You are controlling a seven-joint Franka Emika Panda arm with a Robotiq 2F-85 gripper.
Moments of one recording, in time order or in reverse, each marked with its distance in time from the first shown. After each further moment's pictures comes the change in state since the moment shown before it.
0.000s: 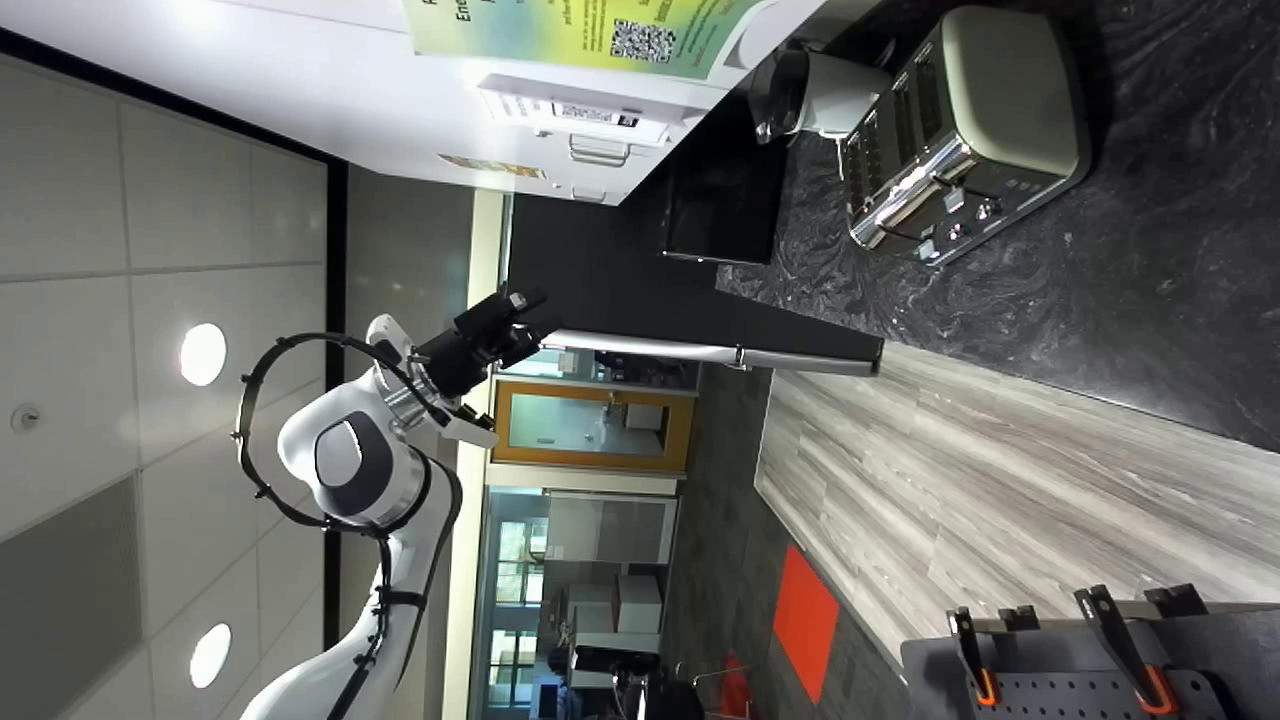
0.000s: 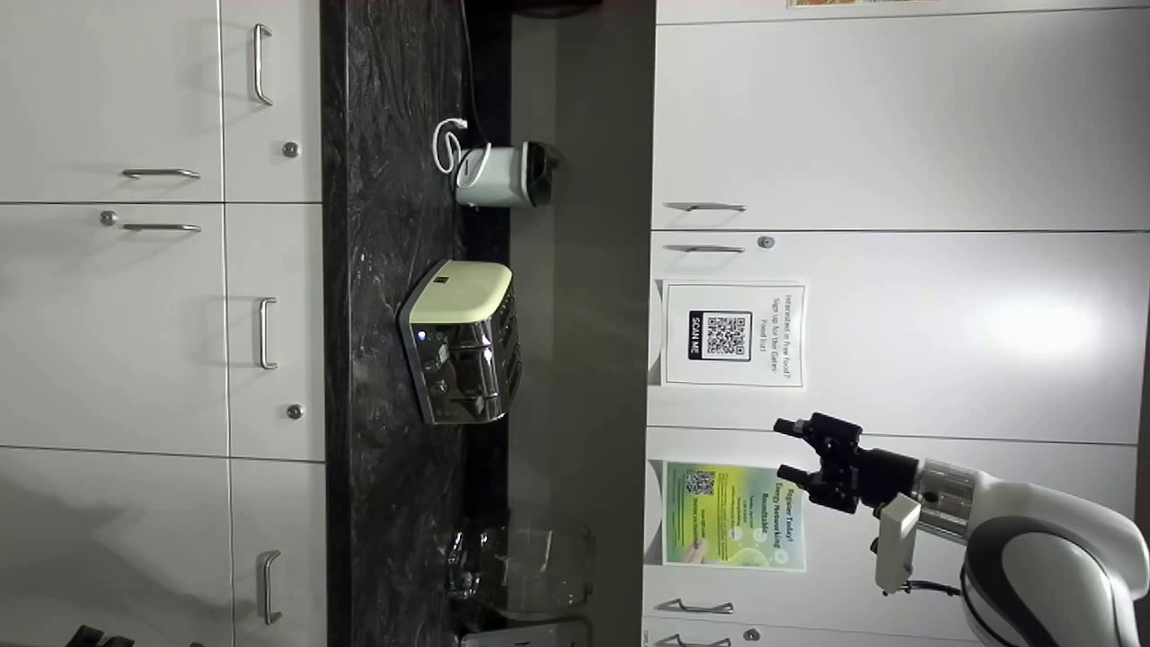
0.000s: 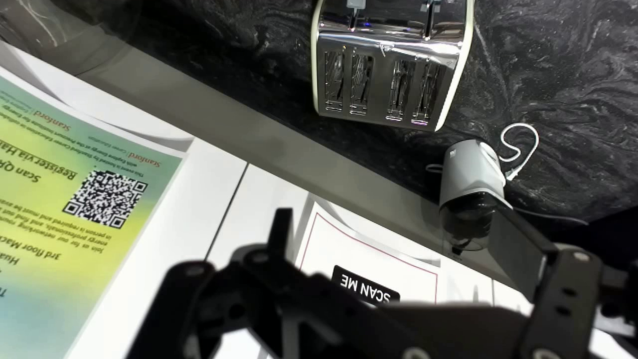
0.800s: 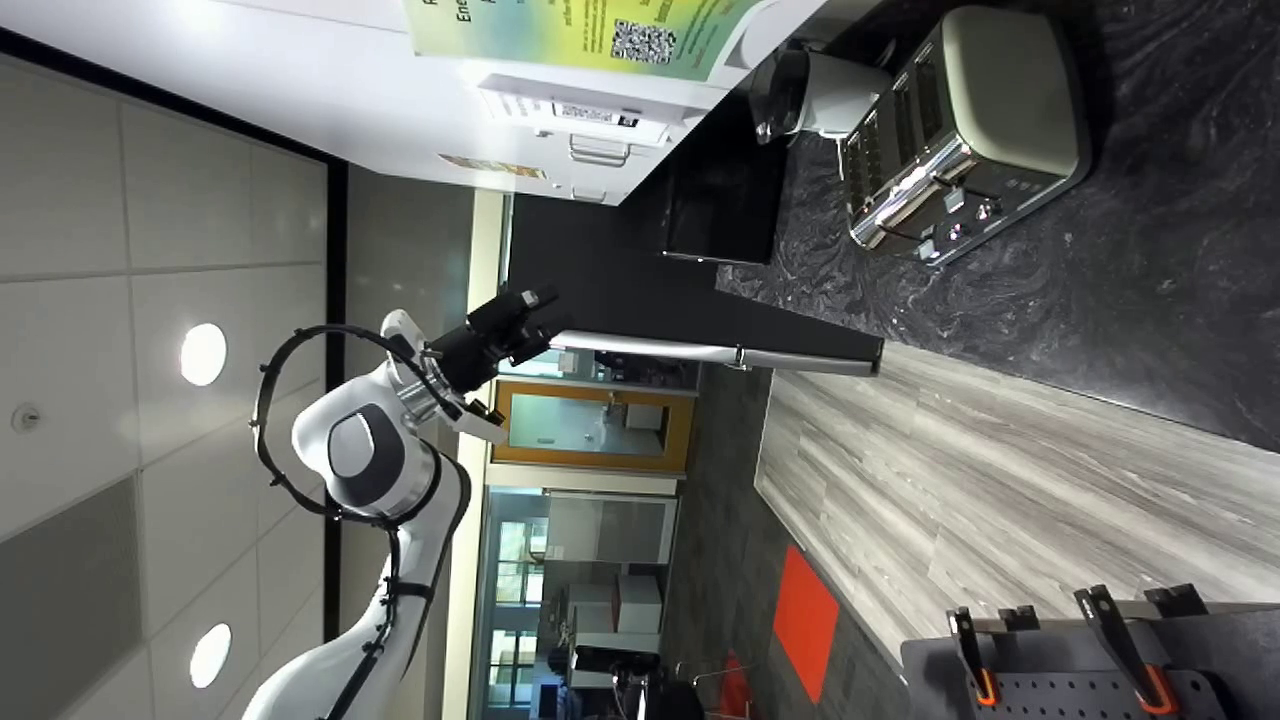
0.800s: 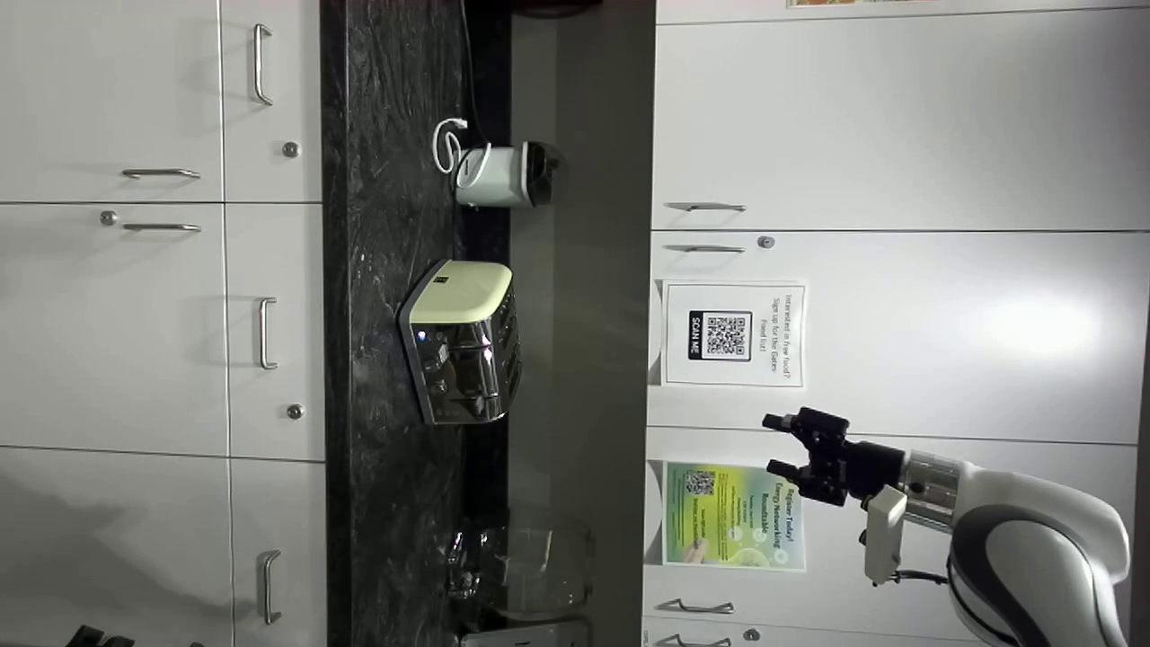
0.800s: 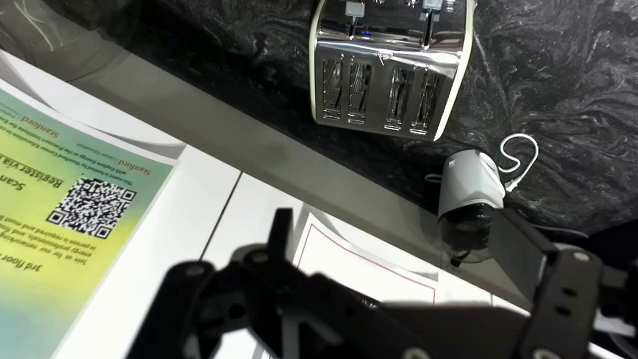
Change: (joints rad) arm -0.004 0.025 0.007 -0.001 0.000 0.000 0.000
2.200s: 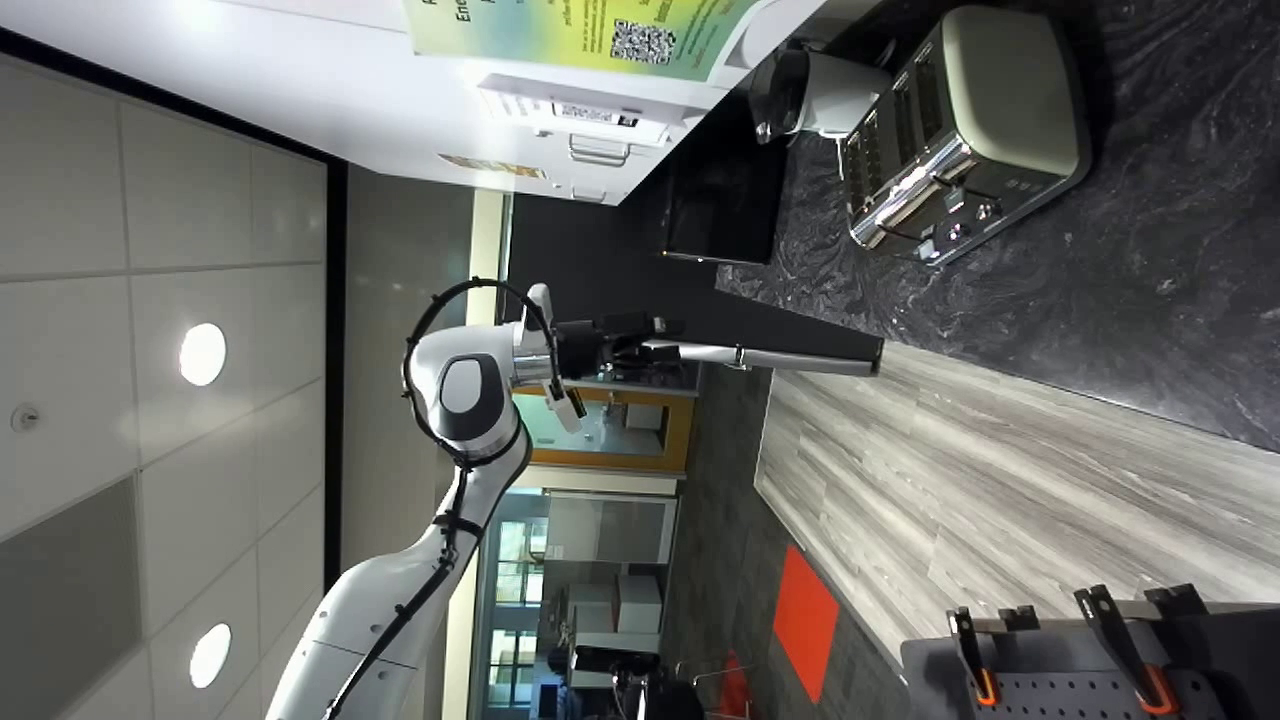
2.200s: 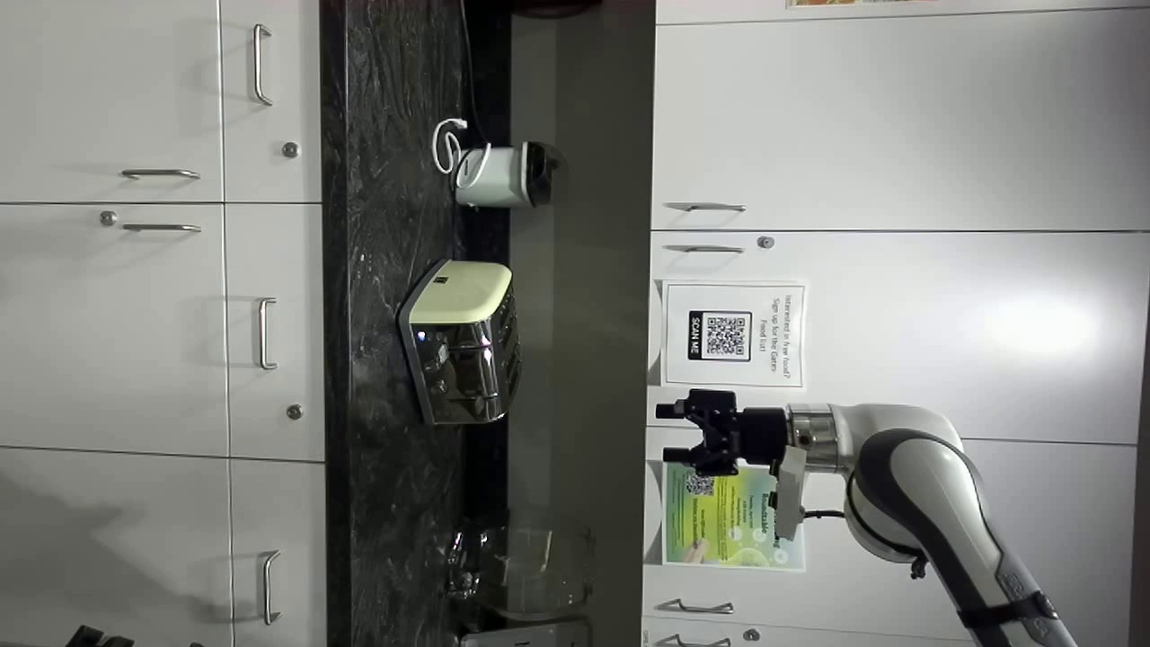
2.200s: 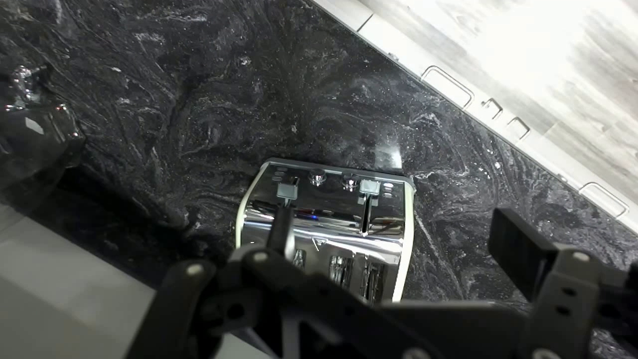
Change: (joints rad) arm 0.015 0.214 0.007 -0.007 0.178 -0.185 -0.052
